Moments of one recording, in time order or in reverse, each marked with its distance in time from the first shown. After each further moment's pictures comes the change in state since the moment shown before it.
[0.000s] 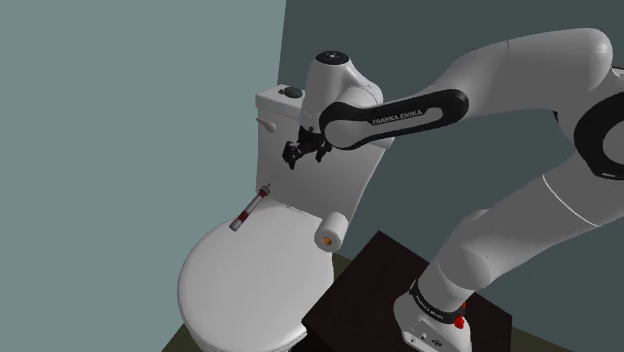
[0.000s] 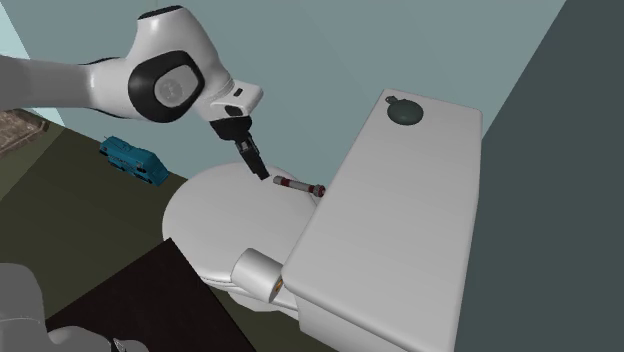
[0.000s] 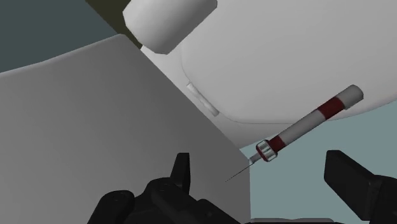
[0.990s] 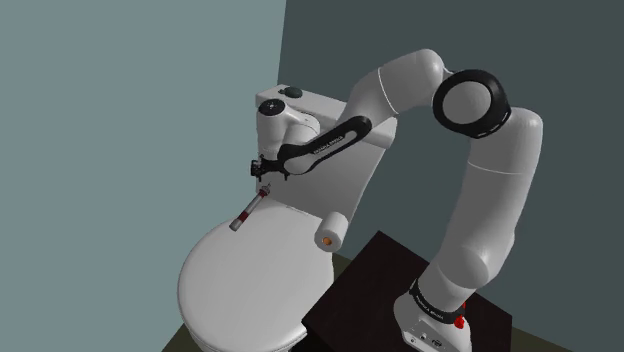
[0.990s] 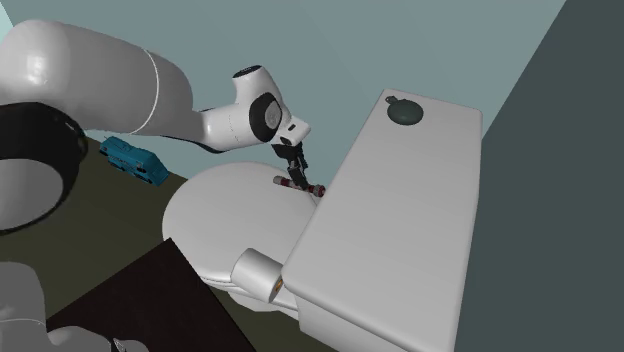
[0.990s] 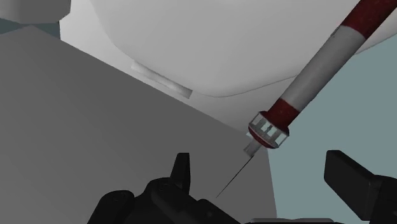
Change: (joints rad) arm -0.030 0.619 0.017 0.340 -0.446 0.140 0.653
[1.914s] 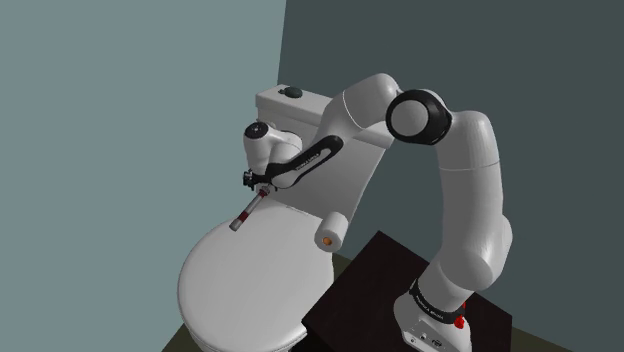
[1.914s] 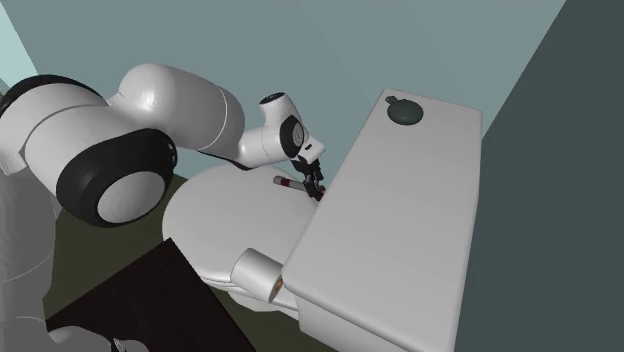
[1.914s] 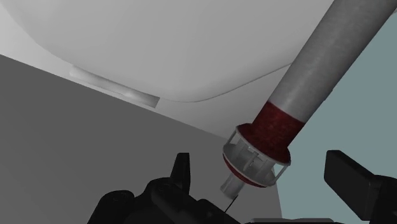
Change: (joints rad) arm 0.070 0.284 -0.092 0.211 -0.127 0.030 0.192
